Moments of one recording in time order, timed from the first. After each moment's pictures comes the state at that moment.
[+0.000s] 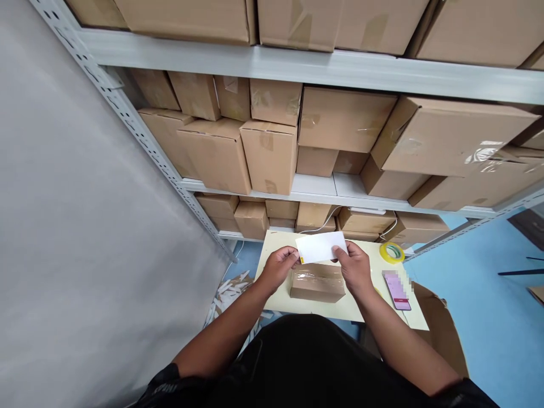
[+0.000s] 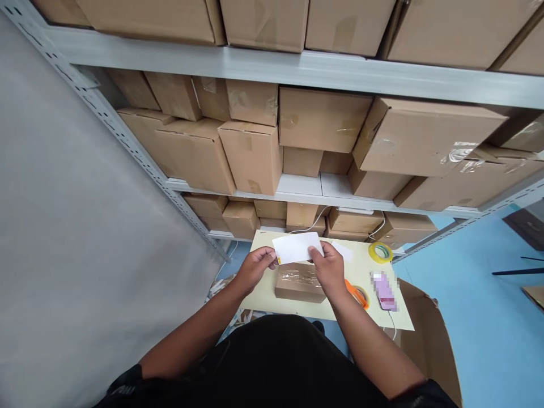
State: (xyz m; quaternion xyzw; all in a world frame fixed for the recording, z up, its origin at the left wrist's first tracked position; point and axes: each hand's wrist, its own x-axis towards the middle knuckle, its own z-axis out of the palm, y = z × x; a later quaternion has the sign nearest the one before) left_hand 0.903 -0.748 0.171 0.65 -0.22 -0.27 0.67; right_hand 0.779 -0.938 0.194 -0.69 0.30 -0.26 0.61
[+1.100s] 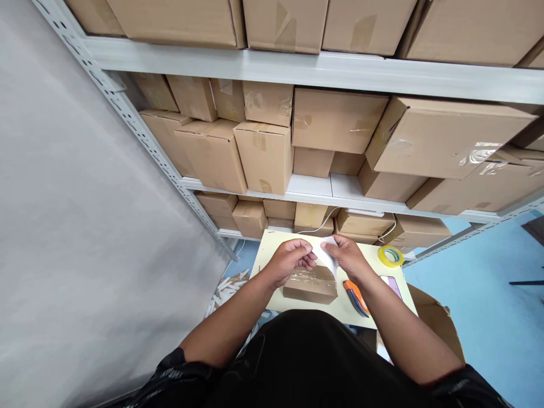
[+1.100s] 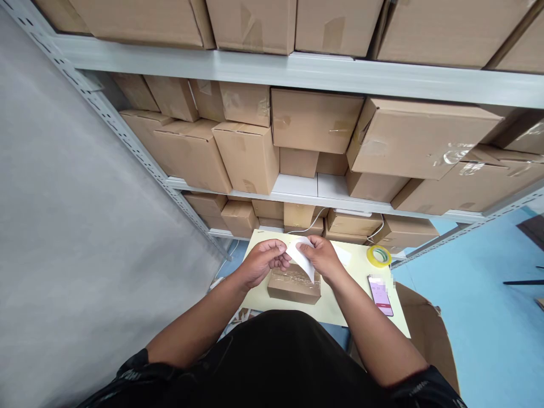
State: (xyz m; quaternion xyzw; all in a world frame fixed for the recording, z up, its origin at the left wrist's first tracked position) left_hand 0.880 -0.796 0.221 0.51 -0.17 -0.41 0.74; right_hand 0.791 -0.977 0.223 -0.67 0.22 -0.08 0.70
